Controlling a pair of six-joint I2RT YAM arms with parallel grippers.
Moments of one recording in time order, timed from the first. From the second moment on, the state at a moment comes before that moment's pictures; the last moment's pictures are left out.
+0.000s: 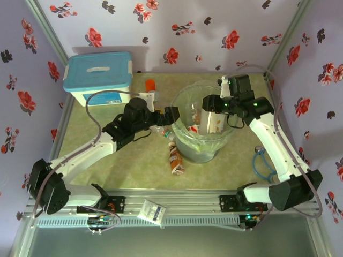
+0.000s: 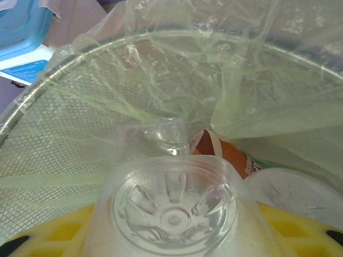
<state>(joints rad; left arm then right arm) -0.75 1.30 1.01 -0.06 0.13 -0.70 0.34 1.31 1.39 -0.85 -0.27 0.36</state>
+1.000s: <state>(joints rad) -0.75 1.31 1.00 -0.04 0.13 -0.72 0.37 1.28 1.50 -0.95 -0.17 0.30</state>
